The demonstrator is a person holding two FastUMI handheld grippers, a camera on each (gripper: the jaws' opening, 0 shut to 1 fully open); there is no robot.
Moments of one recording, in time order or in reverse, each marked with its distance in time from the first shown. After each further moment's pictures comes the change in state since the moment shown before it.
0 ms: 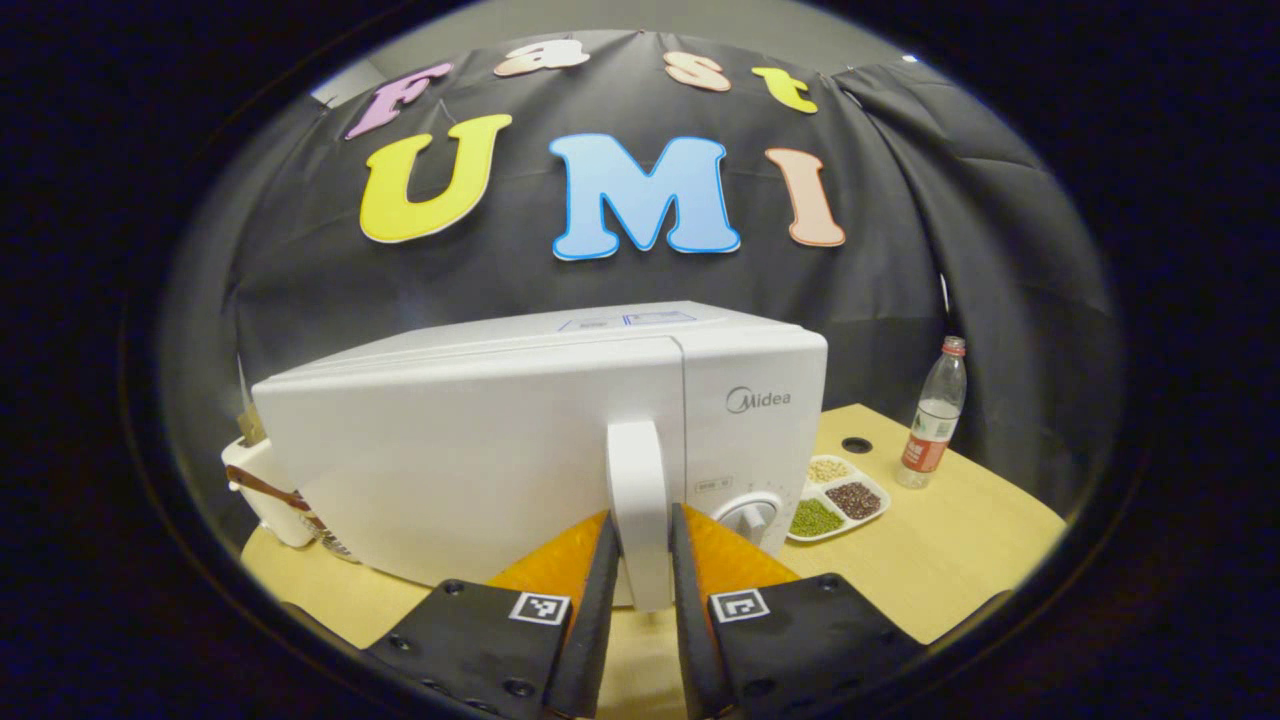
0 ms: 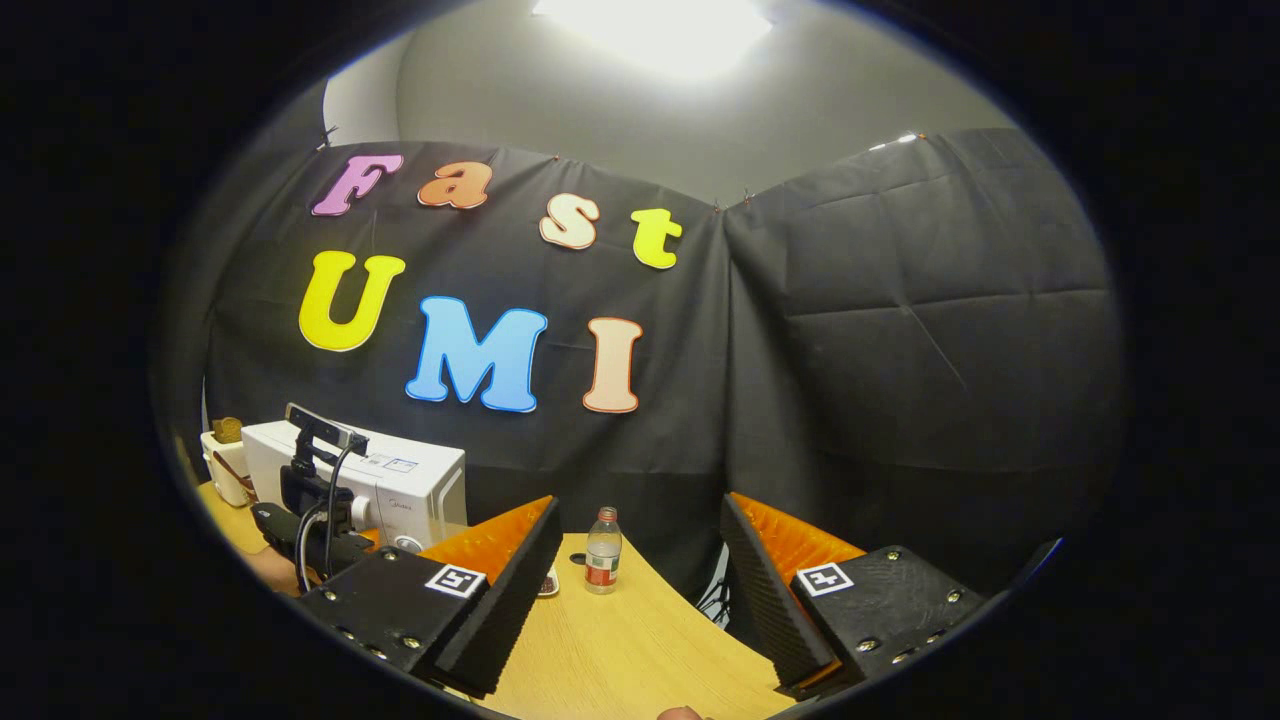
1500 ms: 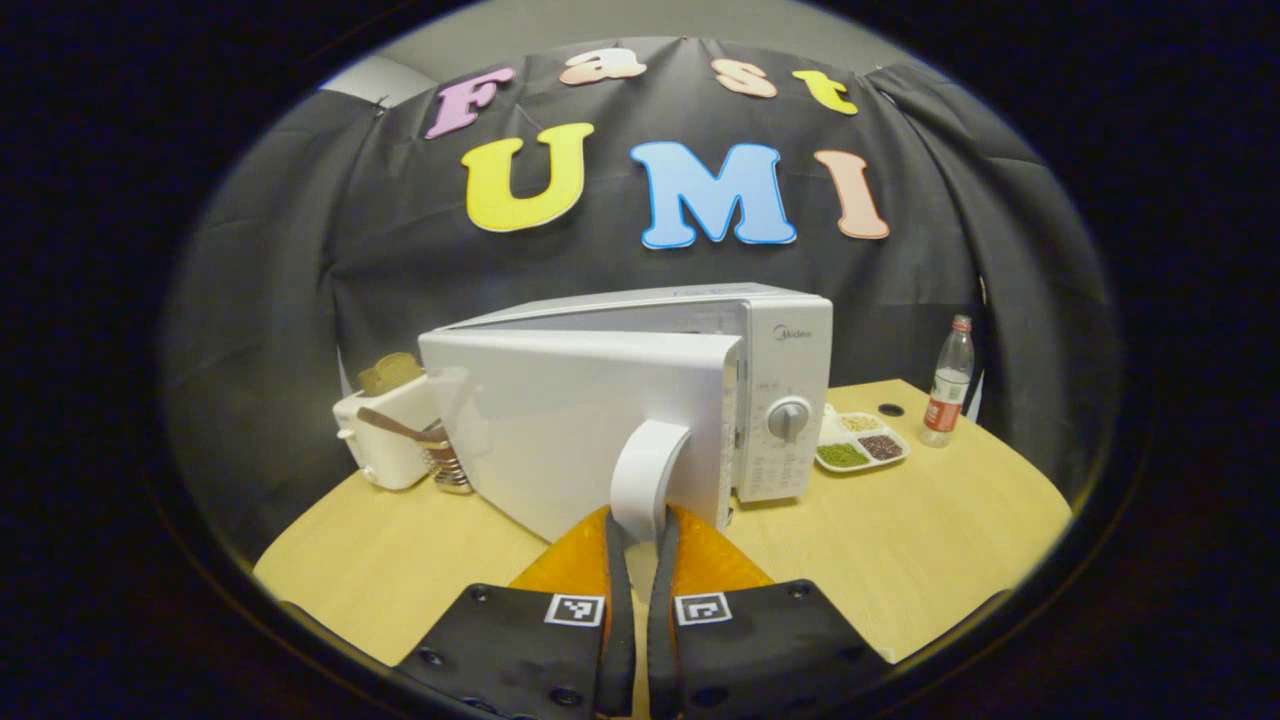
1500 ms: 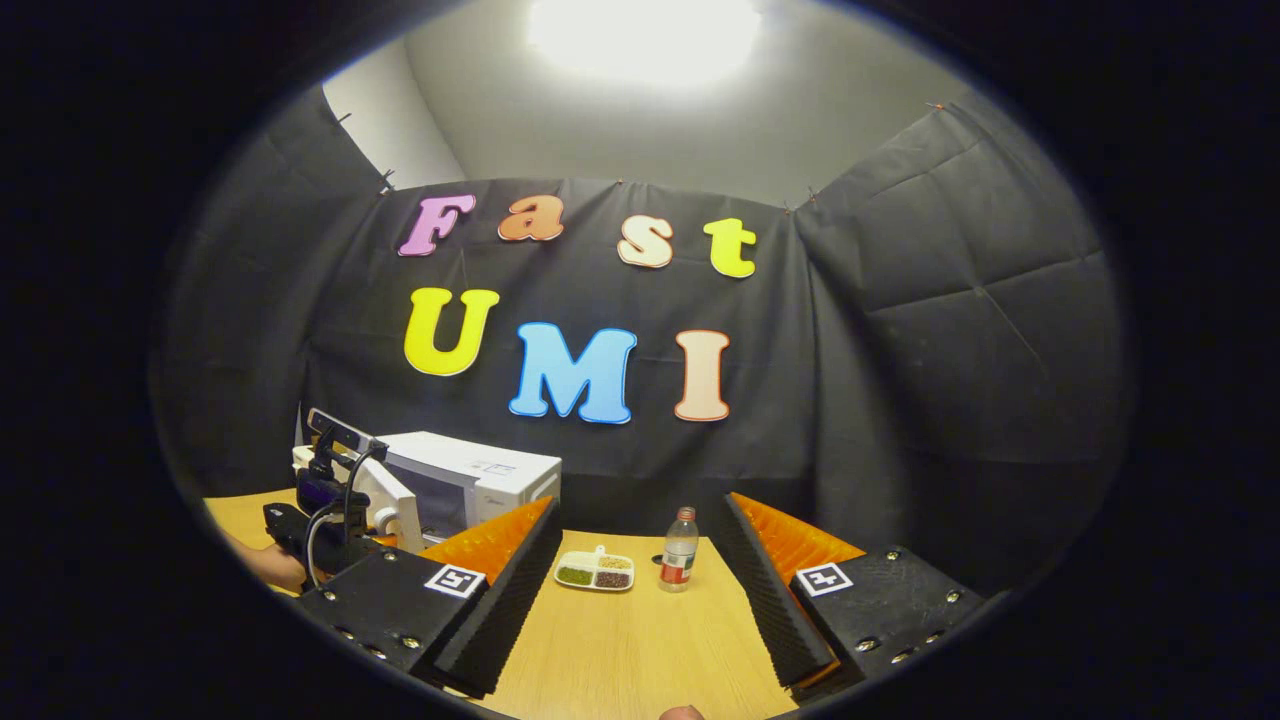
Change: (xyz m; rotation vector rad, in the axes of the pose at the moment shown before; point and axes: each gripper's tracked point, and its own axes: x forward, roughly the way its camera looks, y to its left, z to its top) left arm -0.159 0.054 -0.048 -0.036 0.061 0.231; right arm -0.041 0.003 -0.001 0.071 -0.055 0.368
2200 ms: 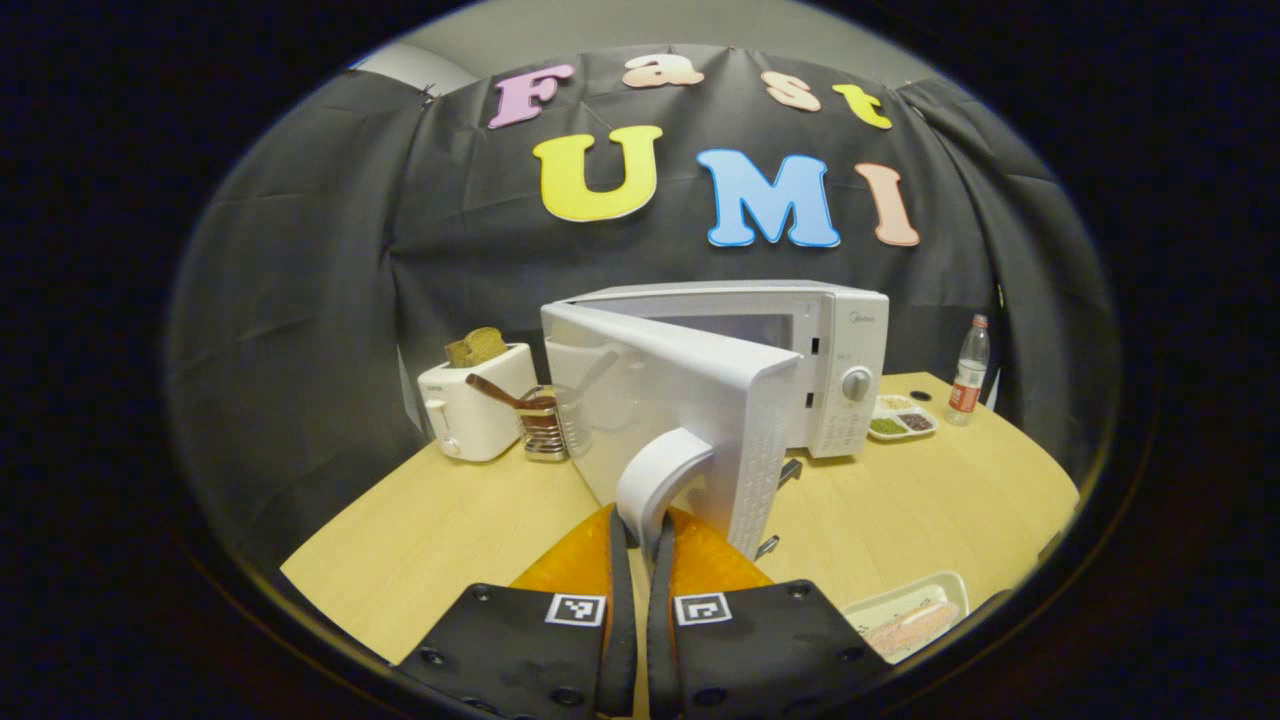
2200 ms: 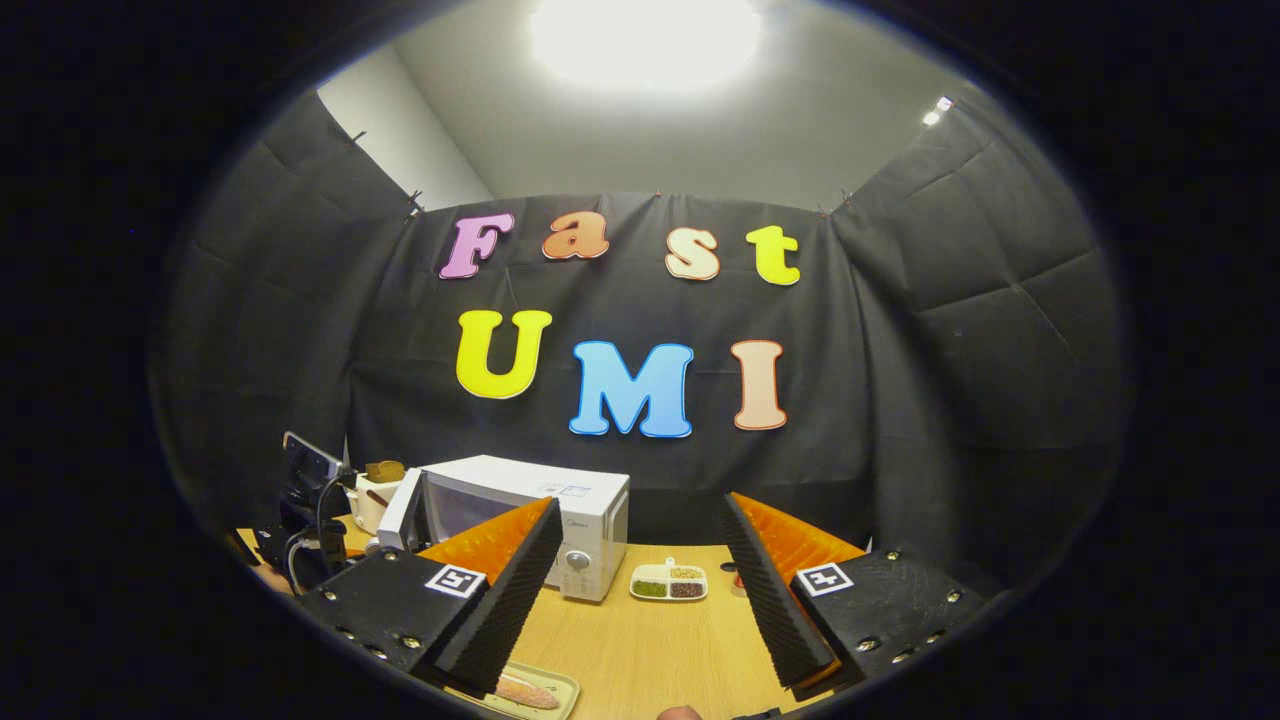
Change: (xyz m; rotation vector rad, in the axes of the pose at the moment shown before) left arm -0.070 0.119 -0.036 -0.024 0.010 0.039; right arm -0.004 0.098 0.023 0.040 -0.027 0.082
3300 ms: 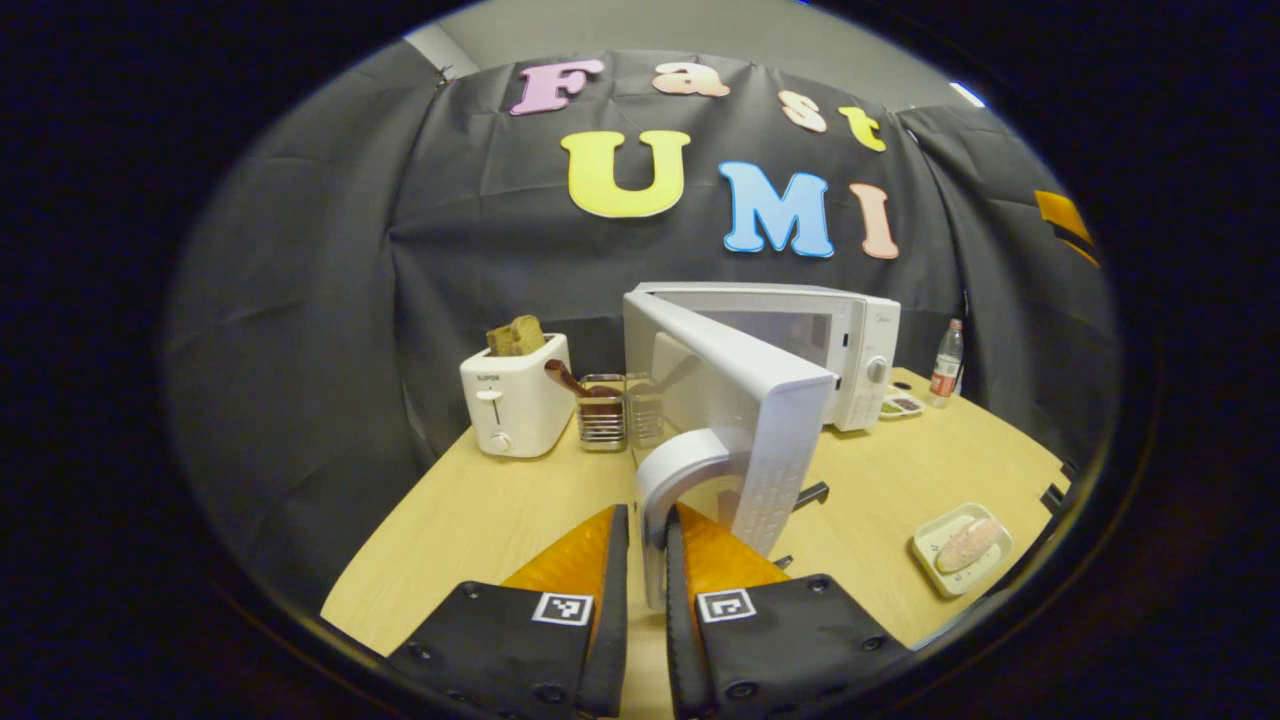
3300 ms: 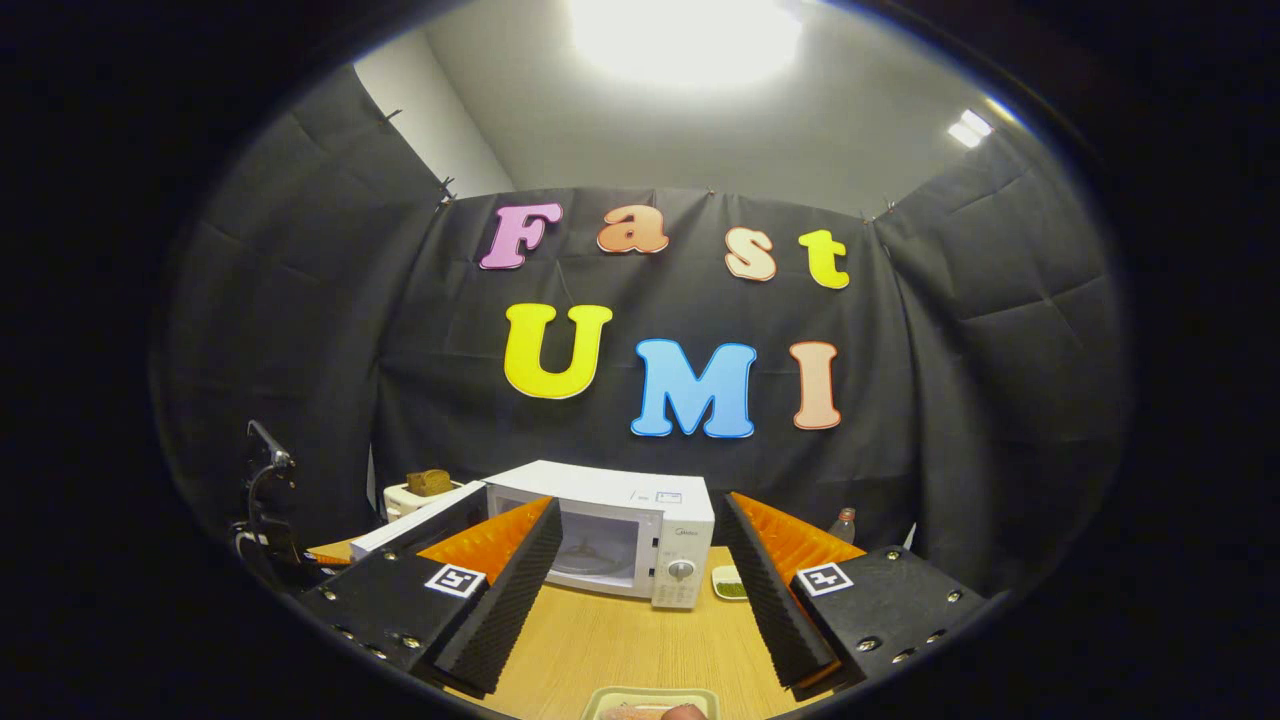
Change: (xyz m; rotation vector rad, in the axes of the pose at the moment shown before) left arm -0.022 0.148 -0.022 0.007 -0.018 -0.121; right arm 0.026 0.159 0.000 -0.016 0.002 0.025
